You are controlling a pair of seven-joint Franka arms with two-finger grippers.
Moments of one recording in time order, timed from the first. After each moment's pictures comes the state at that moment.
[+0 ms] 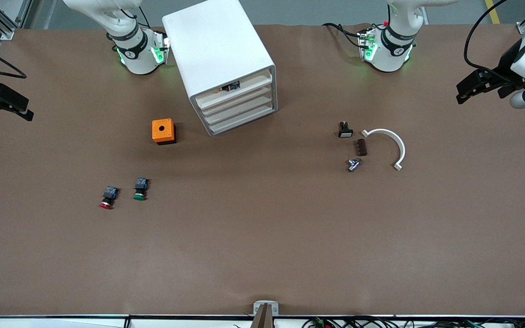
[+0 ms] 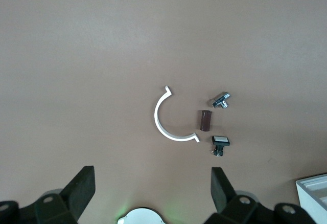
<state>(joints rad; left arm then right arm) 0.01 -0.11 -0.12 -1.64 0.02 1.48 -0.22 0.04 -0.02 -0.08 -1.52 0.00 1.51 -0.02</state>
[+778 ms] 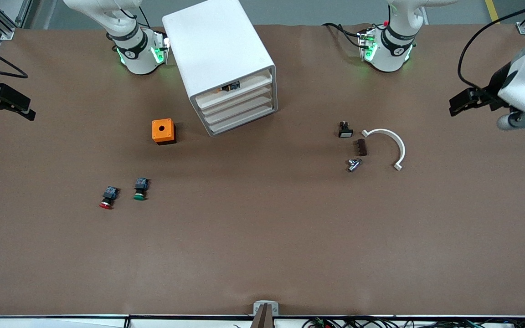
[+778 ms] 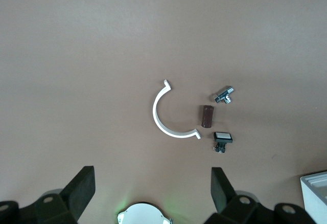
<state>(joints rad) 0.00 0.02 -0.13 -1.61 0.02 1.47 -0.22 0.04 -0.02 -0.08 -1.53 0.02 1.50 -0.02</state>
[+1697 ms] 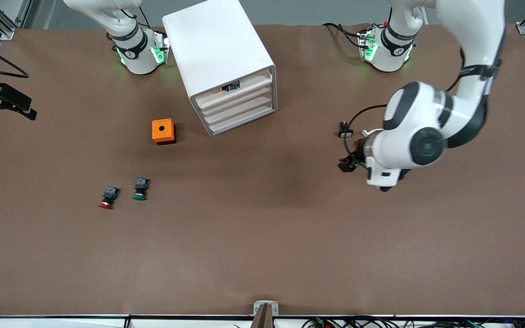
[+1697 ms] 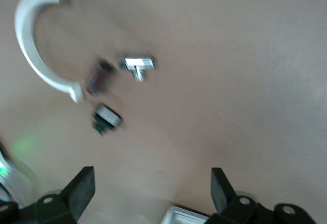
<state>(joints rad) -0.22 0.42 -0.23 -1.64 -0.18 1.75 -1.18 0.04 -0.02 -0.08 -1.53 0.02 1.50 -0.02</state>
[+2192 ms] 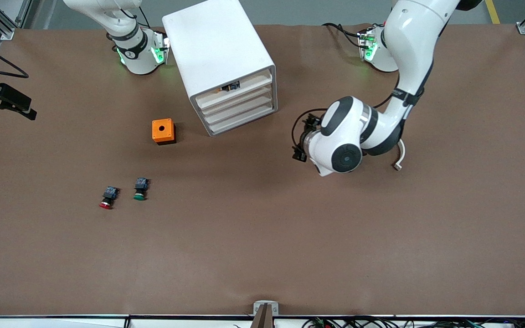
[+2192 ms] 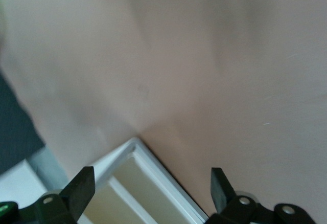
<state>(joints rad) -0.40 0.60 -0.23 -1.61 -0.44 1.77 -1.78 0.04 -0.02 -0.09 -1.53 0.02 1.50 -0.02</state>
